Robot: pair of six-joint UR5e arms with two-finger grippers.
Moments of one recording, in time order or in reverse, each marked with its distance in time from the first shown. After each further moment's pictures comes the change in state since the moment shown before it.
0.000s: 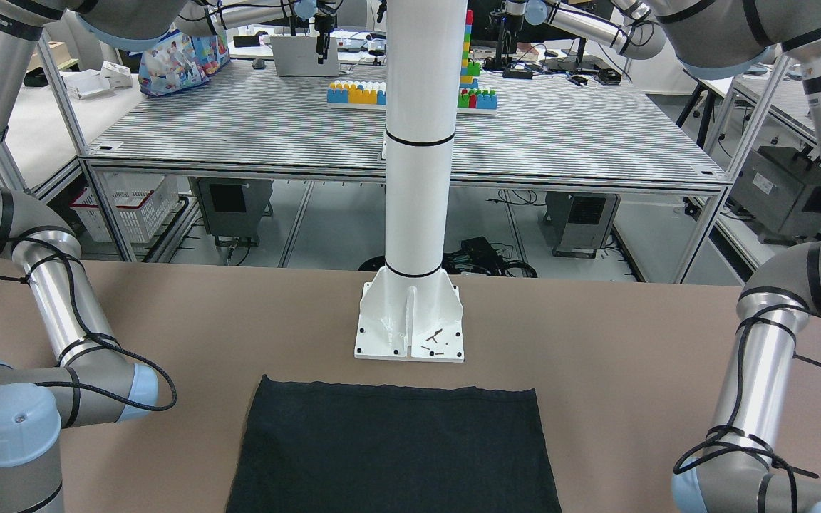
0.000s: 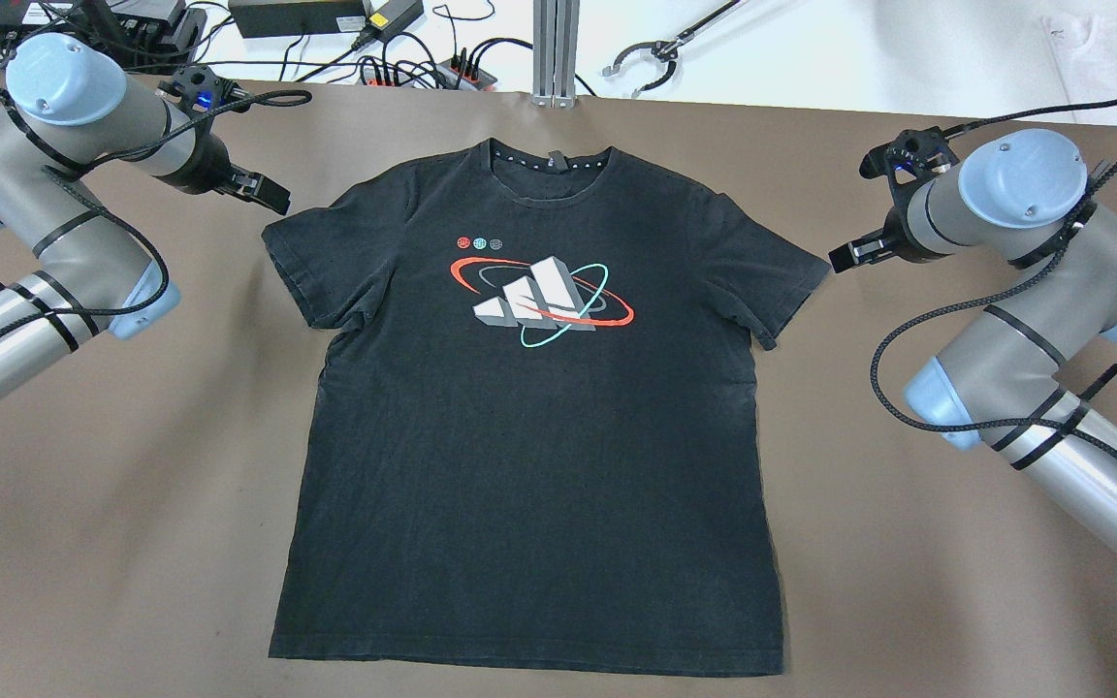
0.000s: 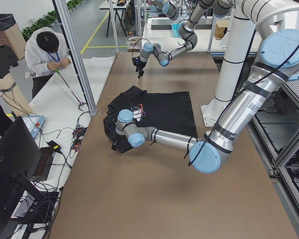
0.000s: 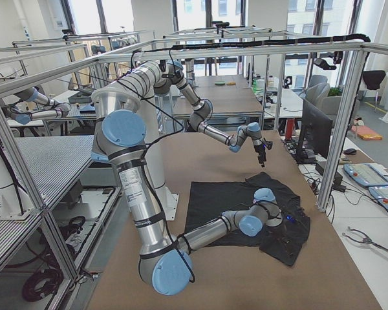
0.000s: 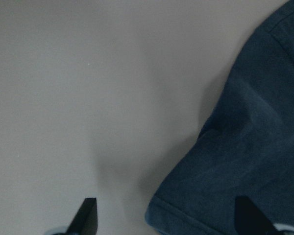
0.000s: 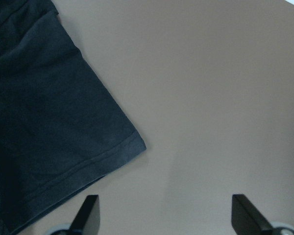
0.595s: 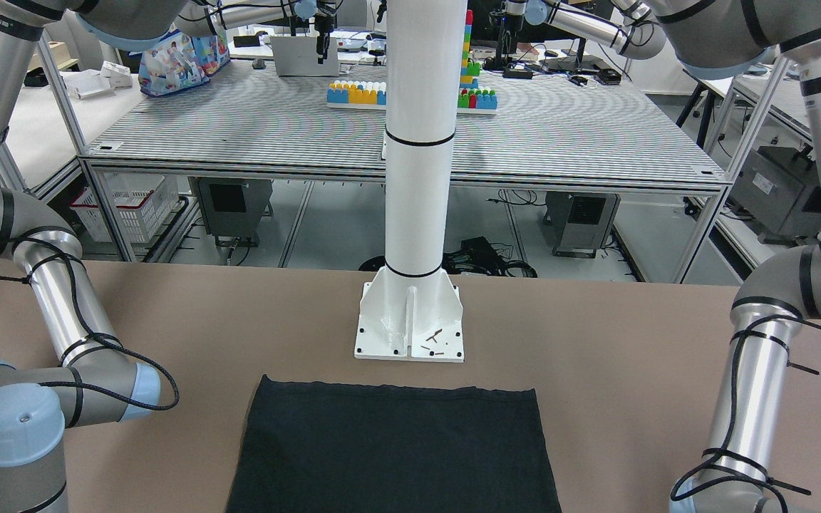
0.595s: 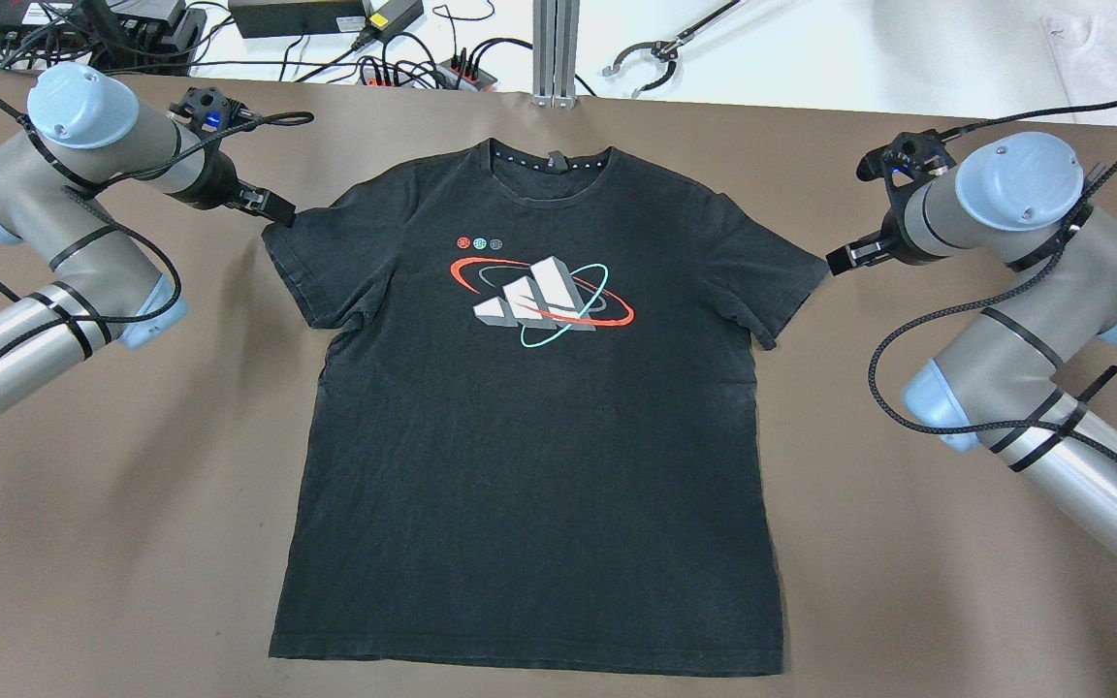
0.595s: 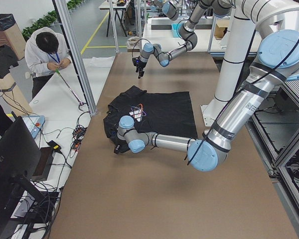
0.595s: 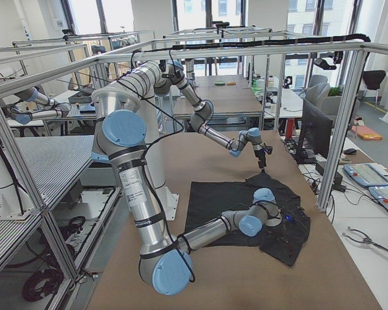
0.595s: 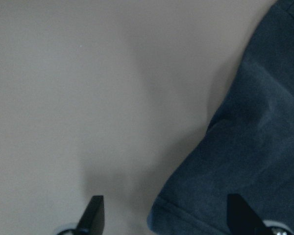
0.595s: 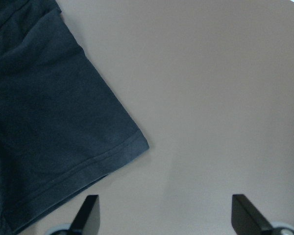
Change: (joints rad) left arm 0.031 -0.010 0.087 -0.087 0.002 -0.011; right arm -0.004 -0.001 0.000 0.003 0.000 0.001
